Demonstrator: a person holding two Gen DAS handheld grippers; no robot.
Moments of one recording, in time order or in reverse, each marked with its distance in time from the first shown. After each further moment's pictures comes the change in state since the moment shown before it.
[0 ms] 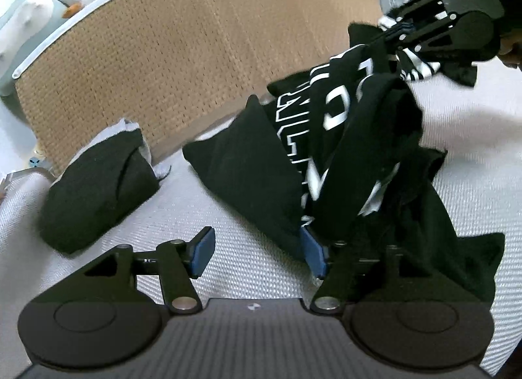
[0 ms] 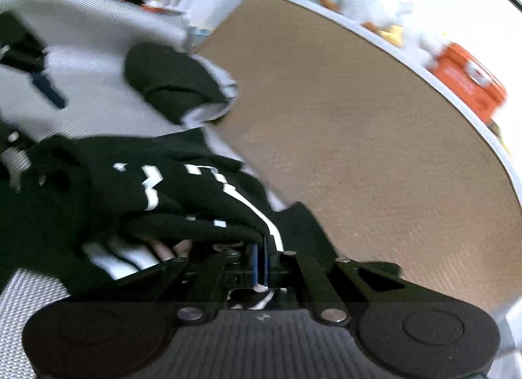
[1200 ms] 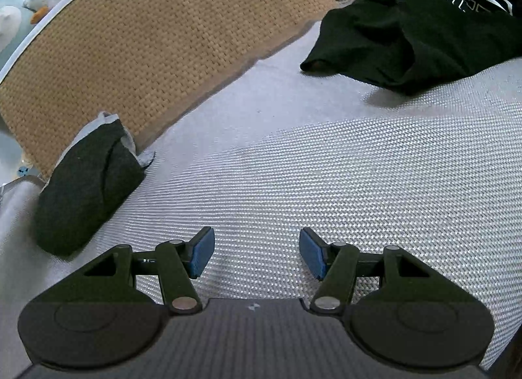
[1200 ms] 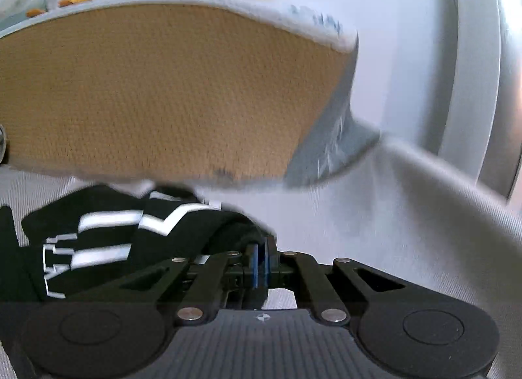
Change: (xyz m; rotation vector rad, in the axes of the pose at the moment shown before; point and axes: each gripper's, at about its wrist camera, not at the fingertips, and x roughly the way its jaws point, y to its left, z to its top) left arm 0.025 -0.014 -0.009 0.128 0.114 -0.015; right arm -0.085 -0.212 -0.163 0.678 0.195 -0.415
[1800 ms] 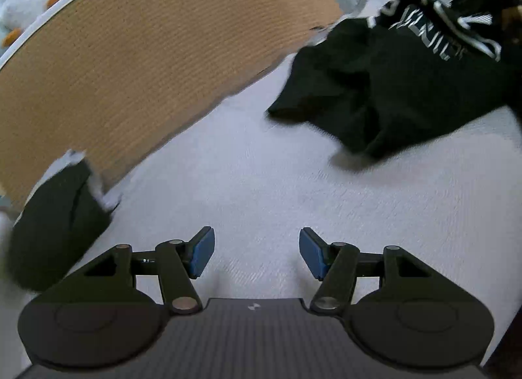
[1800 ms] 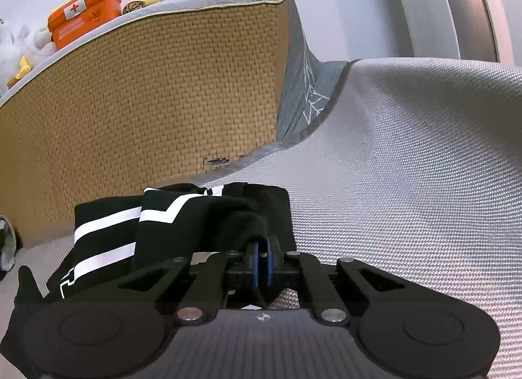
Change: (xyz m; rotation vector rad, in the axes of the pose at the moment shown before) left arm 0.006 -0.021 0.066 0.005 -0.065 -0.120; right arm 0.002 -0.014 -0.030 0.393 0.013 0.064
